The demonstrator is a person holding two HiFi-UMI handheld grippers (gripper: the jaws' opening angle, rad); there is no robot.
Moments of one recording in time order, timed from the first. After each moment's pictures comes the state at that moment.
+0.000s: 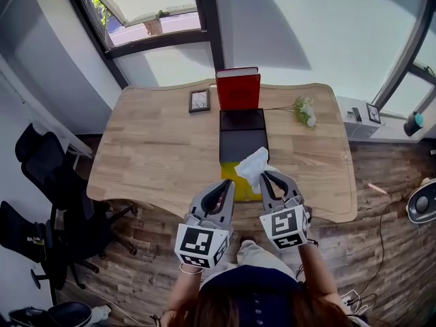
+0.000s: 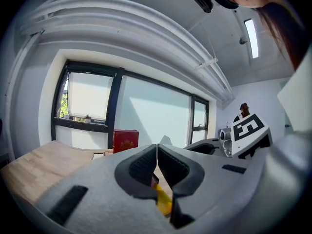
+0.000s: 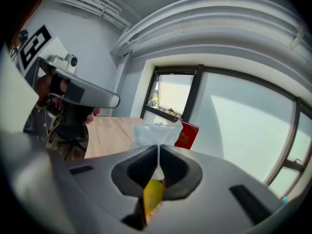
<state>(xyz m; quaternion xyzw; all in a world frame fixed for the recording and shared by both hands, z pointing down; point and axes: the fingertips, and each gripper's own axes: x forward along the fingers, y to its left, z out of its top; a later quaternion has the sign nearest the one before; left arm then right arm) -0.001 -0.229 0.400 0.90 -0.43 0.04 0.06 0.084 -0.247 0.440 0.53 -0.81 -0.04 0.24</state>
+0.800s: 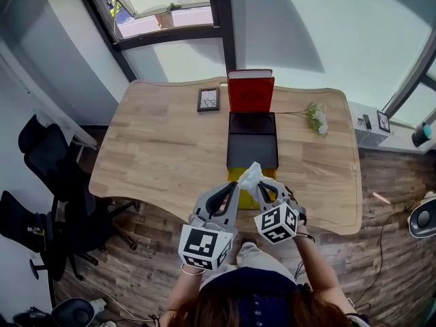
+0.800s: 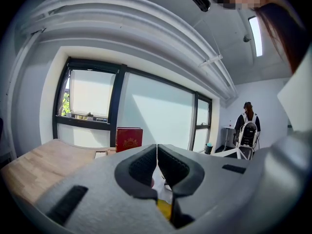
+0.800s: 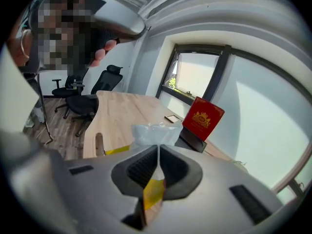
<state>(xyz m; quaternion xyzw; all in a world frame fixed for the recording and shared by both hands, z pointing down) -0.006 -0.260 0.412 0.89 -0.44 0.06 0.07 0.059 -0.285 0.550 0.43 -0.83 -0.03 0.36</state>
